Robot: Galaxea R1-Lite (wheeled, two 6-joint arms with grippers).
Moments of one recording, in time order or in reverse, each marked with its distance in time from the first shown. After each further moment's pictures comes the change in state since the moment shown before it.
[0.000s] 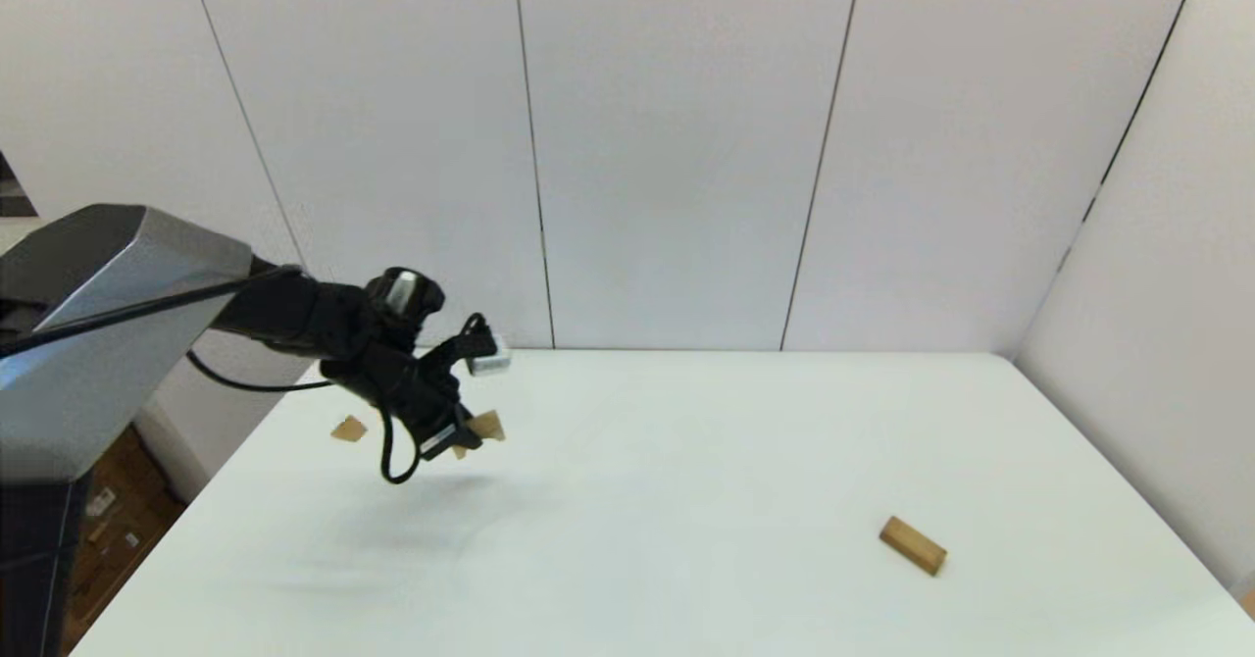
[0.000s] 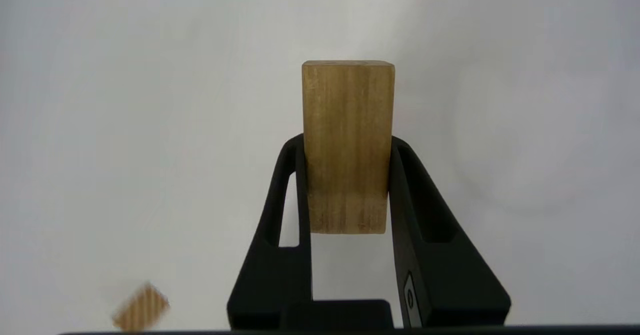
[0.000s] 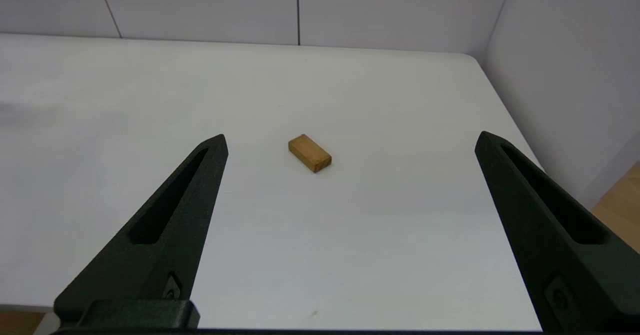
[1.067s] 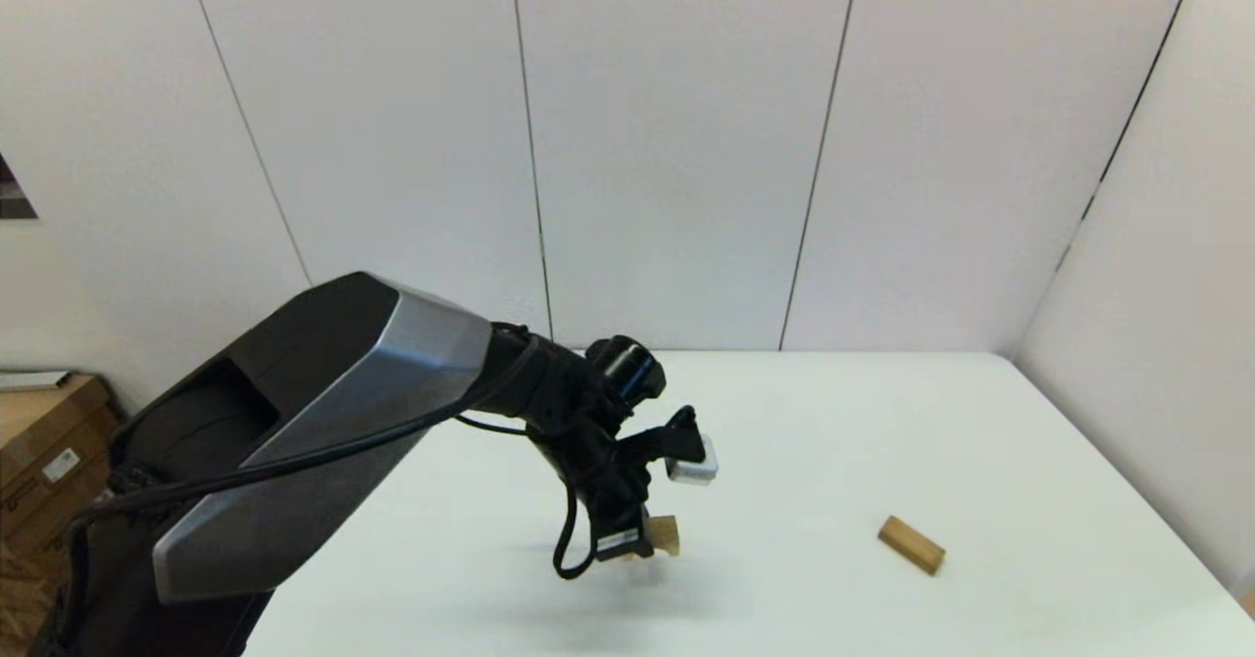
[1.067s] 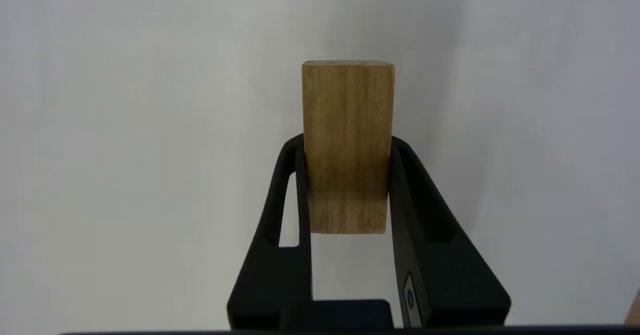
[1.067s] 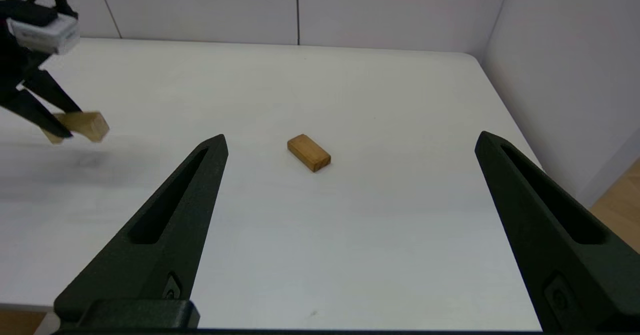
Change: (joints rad) left arm -0.443 0.150 -0.143 0.107 0.005 -0.091; right arm 0.000 0.000 0.000 0.000 -0.001 0.000
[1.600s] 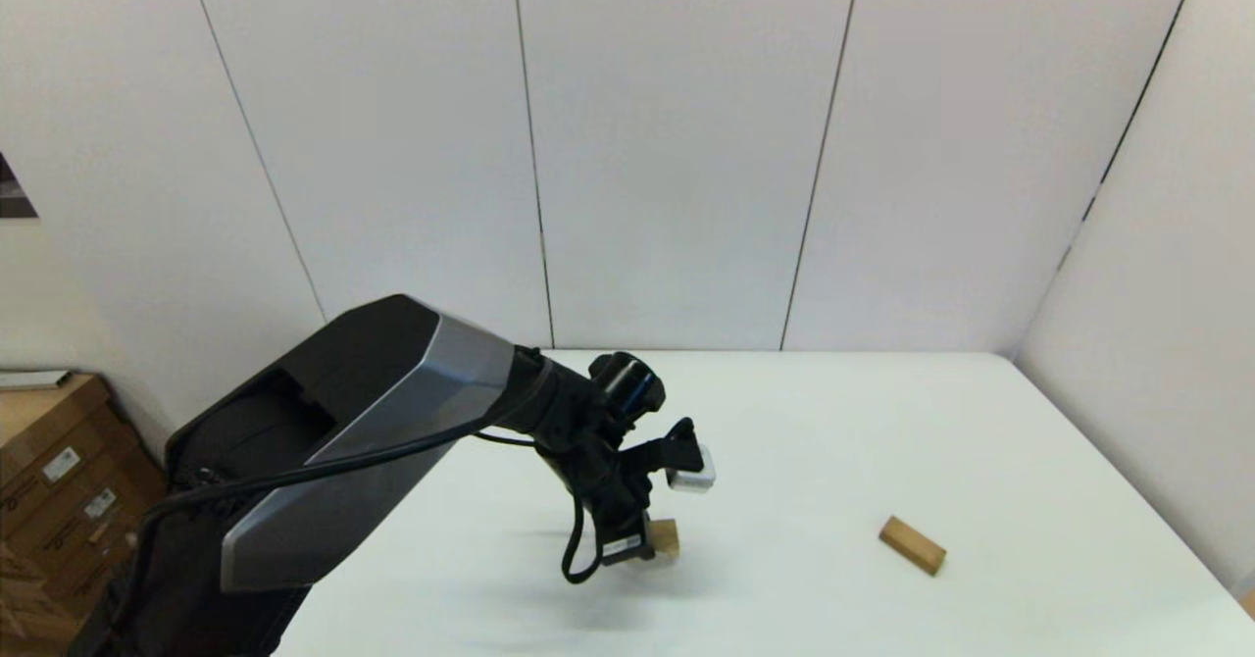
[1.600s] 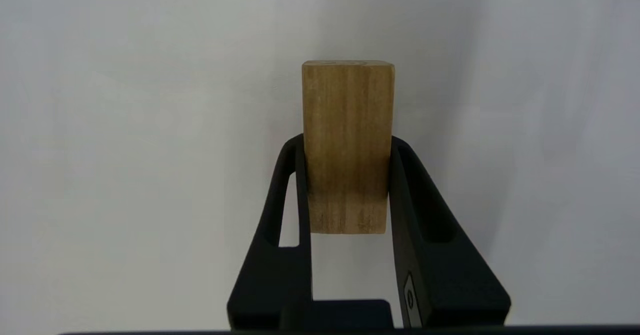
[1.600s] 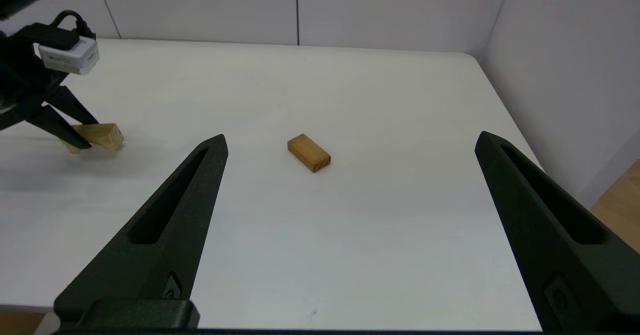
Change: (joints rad) left arm -0.001 0.077 -0.010 -0.083 0.006 0.000; right arm 0.000 0.000 0.000 0.000 0.000 0.000
